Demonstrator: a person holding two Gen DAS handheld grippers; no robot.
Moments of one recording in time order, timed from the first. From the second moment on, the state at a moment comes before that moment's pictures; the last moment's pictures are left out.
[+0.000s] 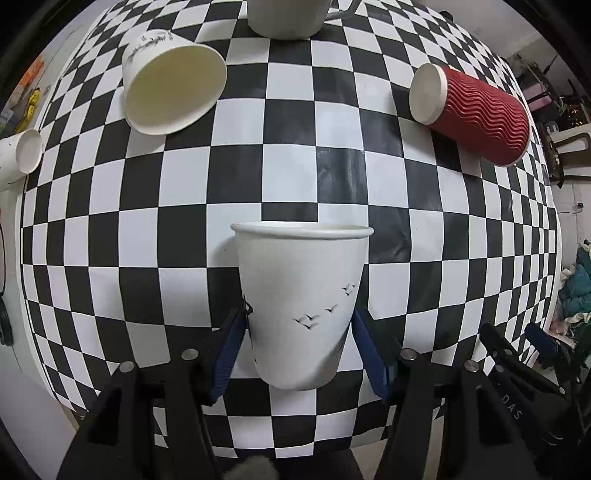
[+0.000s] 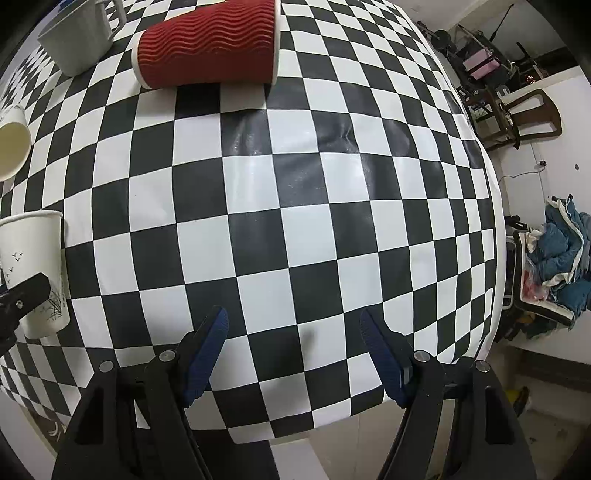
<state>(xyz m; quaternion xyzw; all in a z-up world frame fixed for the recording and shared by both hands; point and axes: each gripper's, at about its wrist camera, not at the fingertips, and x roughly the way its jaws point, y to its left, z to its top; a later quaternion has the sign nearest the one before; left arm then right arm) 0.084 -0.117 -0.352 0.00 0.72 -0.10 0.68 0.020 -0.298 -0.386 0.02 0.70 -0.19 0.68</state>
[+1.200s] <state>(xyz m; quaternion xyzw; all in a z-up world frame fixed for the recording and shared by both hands) 0.030 0.005 -0.364 0.06 0.68 0.04 0.73 -0.018 -0.117 -0.373 -0.78 0.35 0.23 0.46</state>
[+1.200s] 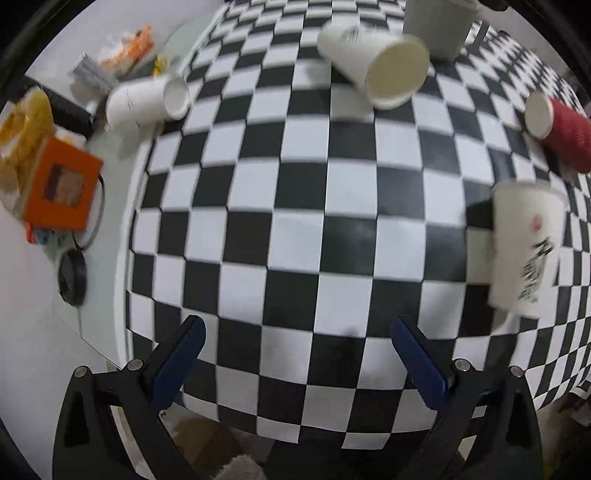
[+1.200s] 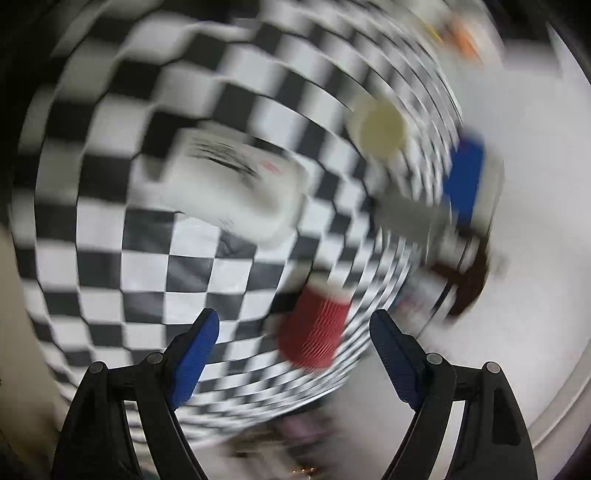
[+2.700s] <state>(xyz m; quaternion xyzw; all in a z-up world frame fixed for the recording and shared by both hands) 0.063 0.043 -0.375 0.05 0.68 0.04 0.73 0.163 -0.174 -0.436 -0.08 0.85 0.12 0.51</state>
